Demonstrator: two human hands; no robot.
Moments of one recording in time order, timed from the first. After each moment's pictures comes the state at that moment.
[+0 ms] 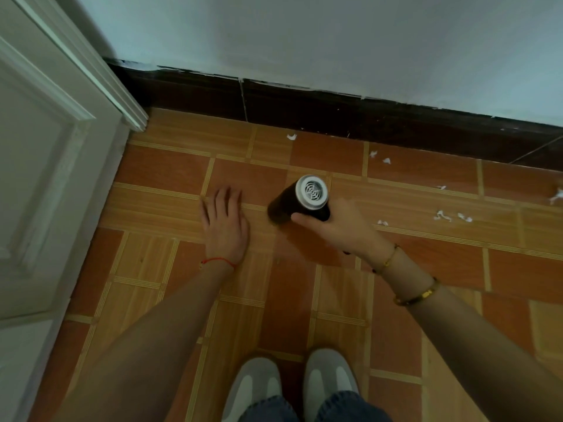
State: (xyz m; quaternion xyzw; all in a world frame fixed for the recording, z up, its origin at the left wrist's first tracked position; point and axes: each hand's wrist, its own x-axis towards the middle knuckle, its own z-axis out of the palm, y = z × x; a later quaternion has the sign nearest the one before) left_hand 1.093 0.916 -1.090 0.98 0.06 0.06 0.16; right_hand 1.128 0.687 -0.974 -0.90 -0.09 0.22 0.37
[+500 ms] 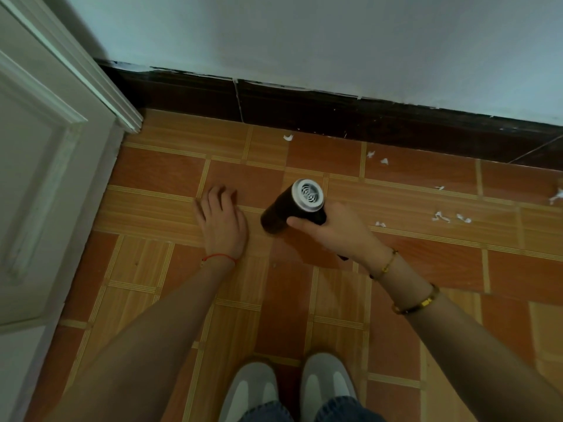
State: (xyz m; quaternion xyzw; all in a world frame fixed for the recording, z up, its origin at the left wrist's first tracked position) left_hand 1.106 0.907 -1.084 0.97 0.12 0.08 0.17; right_hand 1.127 0.685 -0.977 -0.89 -0.09 0.24 0.37
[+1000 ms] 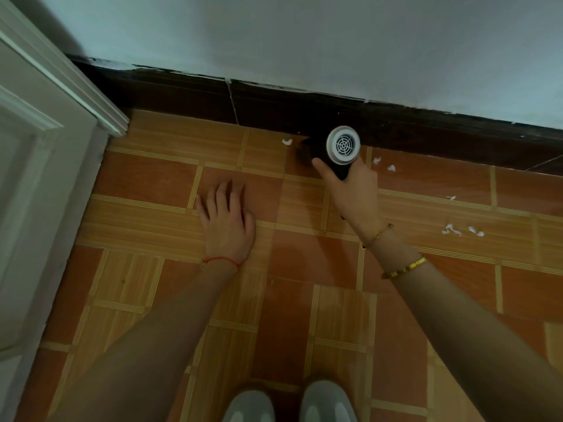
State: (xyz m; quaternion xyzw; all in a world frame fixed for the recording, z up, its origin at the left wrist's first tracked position) left_hand 1.132 0.898 -1.093 0.98 0.07 0.06 0.15; right_hand 1.207 0.682 -1.011 -0.89 0.07 0.01 0.45
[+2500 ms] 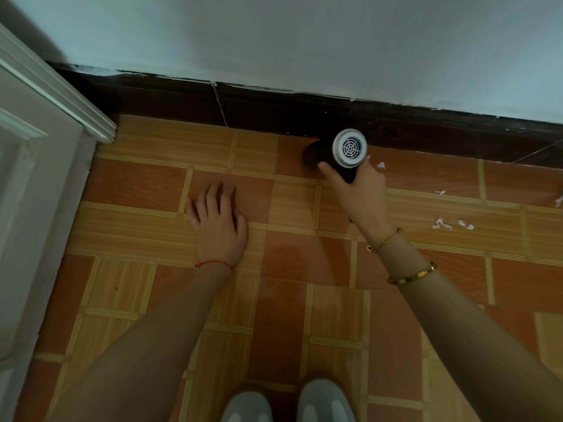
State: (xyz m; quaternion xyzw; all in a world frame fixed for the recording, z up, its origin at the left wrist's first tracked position) left_hand 1.132 0.897 -1.088 0.98 0.07 0.07 0.16; right_hand 1.196 0.659 -0.995 -0.91 0.08 0.01 0.41
